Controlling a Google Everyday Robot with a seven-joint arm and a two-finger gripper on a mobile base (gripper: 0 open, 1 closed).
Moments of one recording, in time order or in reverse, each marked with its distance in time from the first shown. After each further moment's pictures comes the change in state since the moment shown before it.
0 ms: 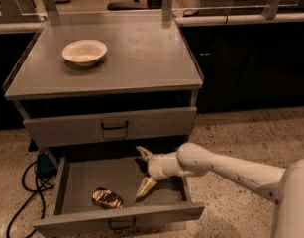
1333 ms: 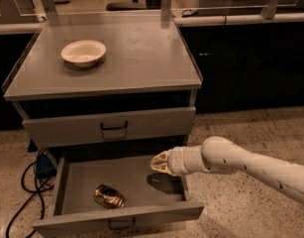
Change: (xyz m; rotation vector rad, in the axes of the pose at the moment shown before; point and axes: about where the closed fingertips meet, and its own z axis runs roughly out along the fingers) arm -0.025 -0.007 -0.112 0.085 0.125 -0.007
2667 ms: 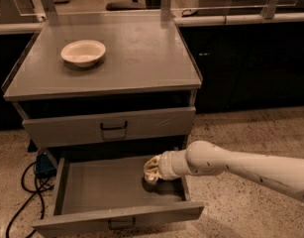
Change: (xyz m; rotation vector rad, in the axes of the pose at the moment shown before) arm 0.007 0.013 0.046 -0.032 0.068 -0.015
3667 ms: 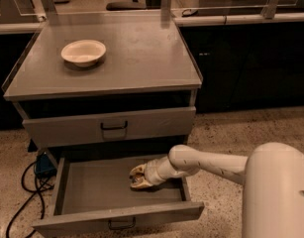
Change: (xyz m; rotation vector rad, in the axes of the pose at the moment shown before) arm 0.031 0.032 0.121 -0.203 -0.128 0.068
